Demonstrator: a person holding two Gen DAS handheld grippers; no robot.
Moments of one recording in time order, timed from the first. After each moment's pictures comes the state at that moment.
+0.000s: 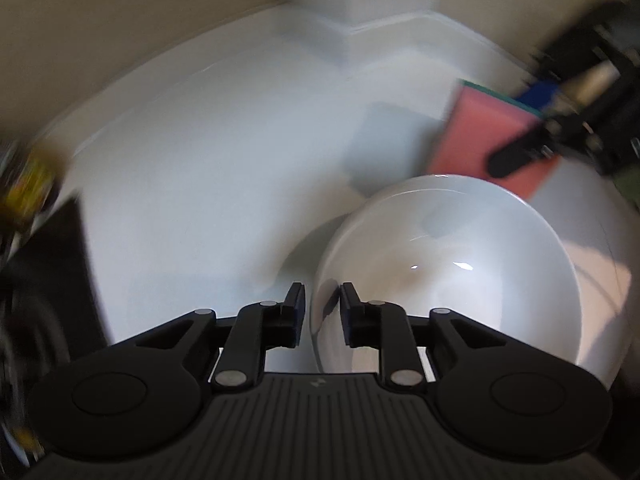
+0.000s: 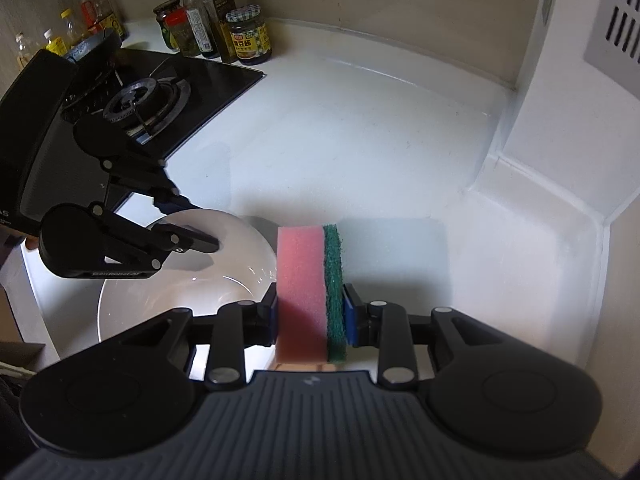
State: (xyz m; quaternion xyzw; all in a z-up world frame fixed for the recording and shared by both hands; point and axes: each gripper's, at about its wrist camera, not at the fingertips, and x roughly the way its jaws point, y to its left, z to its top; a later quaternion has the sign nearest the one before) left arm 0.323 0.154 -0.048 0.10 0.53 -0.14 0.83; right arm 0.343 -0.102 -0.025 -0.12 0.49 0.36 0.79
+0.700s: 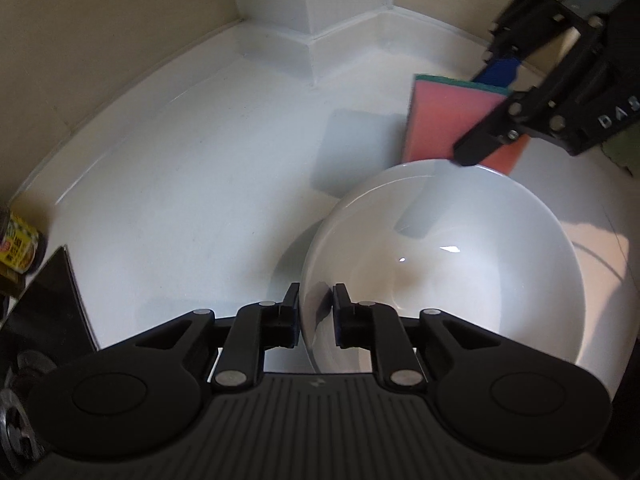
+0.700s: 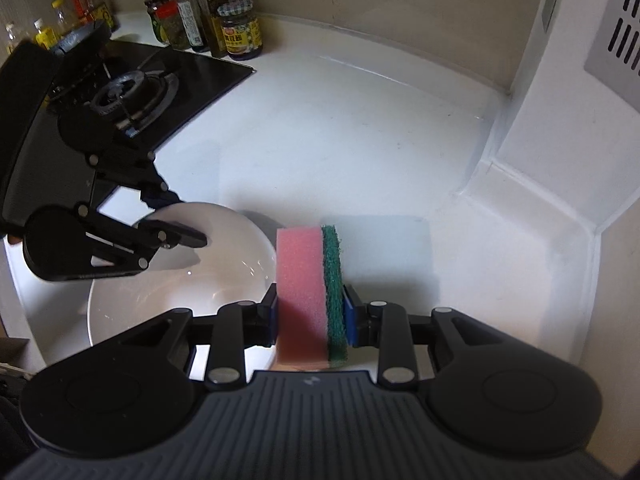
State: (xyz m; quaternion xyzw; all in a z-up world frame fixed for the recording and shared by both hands) left arm 0.327 0.120 -0.055 0.18 0.49 -0.22 0.82; right arm 0.346 -0.094 -0.025 -0.15 0.48 0.34 0.79
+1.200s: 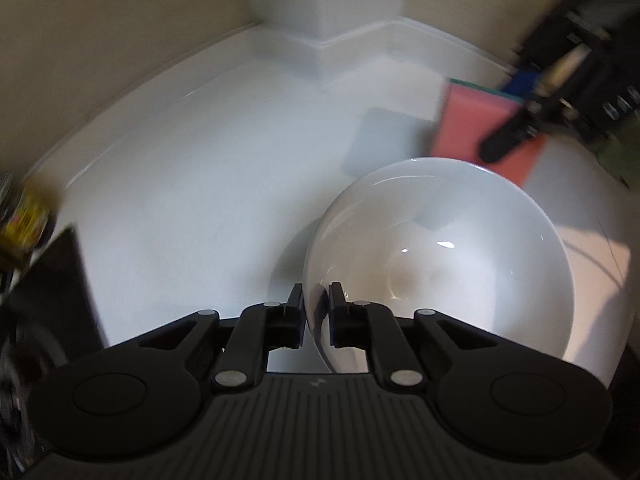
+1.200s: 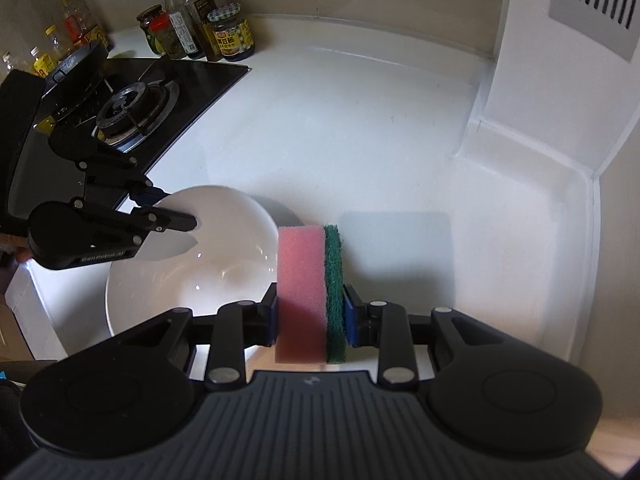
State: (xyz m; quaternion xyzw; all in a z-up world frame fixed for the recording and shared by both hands) left arm 0.325 0.112 -0.065 0.20 0.46 -0.27 0.82; right arm 0.341 -0.113 -0.025 -0.11 0.49 0.34 0.79
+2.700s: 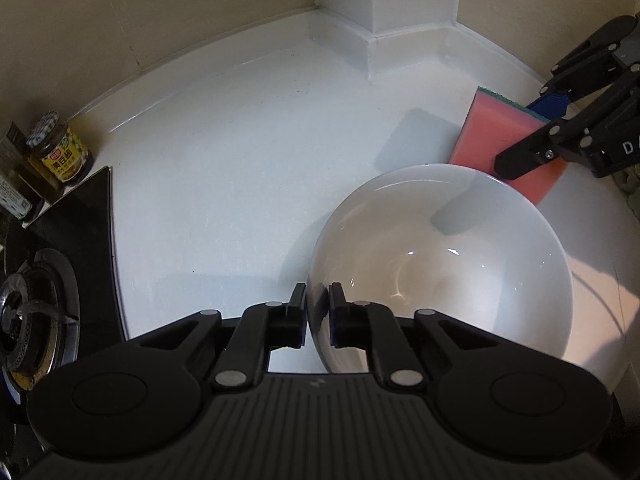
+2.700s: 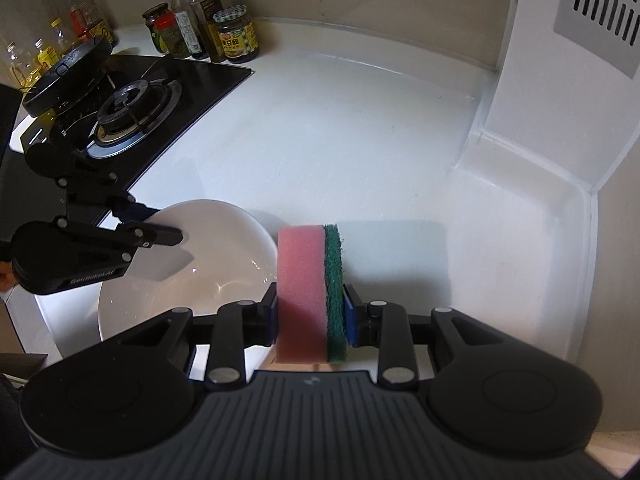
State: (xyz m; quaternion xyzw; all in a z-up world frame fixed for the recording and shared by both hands) left arm 0.304 0.079 -0.069 0.13 0.50 -0.13 0.85; right arm 0.333 -0.115 -0.026 -0.12 0.49 0.34 0.79
